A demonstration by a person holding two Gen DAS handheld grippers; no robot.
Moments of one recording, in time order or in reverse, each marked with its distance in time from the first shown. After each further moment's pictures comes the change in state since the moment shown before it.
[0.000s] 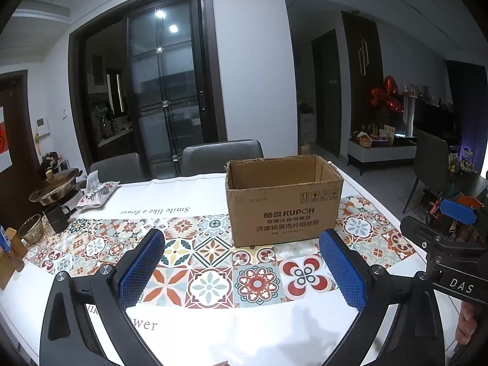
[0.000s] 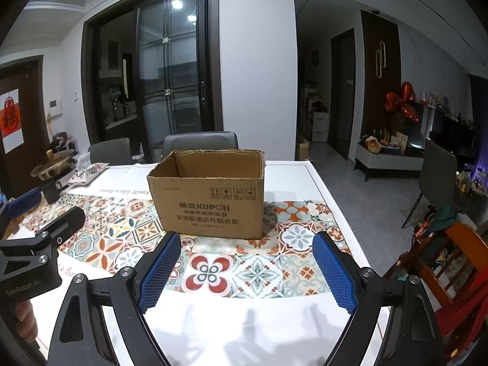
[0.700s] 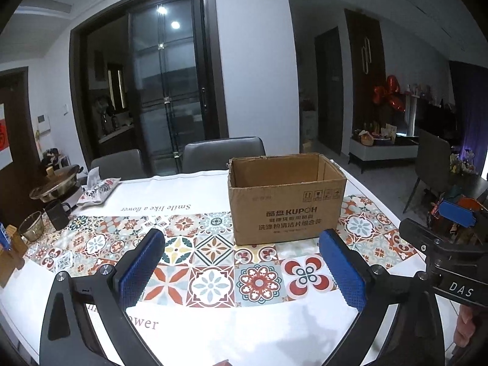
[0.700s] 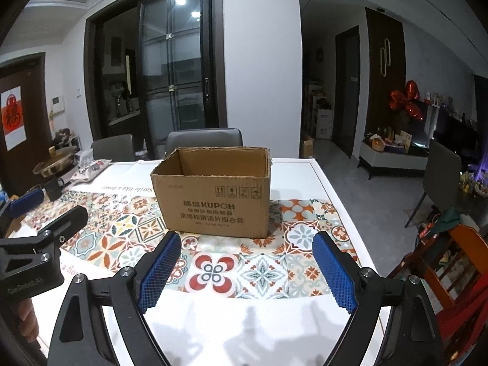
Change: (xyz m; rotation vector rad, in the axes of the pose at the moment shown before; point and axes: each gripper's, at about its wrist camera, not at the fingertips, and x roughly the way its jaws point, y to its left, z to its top) left arm 0.002 0.005 0.001 -0.009 0.010 0.004; right arm 0.005 0.003 0.003 0.002 0.017 0.021
